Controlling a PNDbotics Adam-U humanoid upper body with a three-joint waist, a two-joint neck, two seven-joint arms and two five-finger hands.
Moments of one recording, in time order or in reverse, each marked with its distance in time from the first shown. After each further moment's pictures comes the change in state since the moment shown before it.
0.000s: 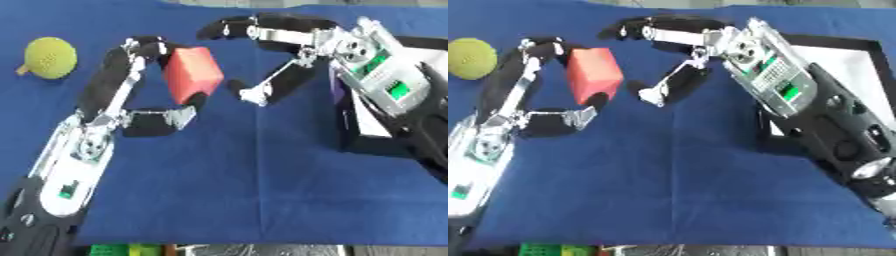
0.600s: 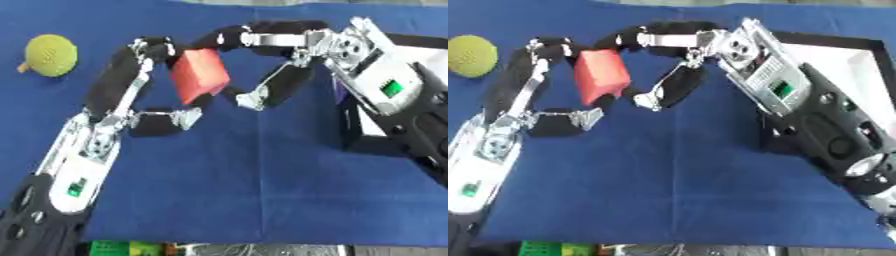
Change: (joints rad) left arm -0.009 -0.018 -0.006 0.031 -0.044 -0.027 0.022; right arm -0.008 0.015 0.000 0.010 -0.043 0.033 0.046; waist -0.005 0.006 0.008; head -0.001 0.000
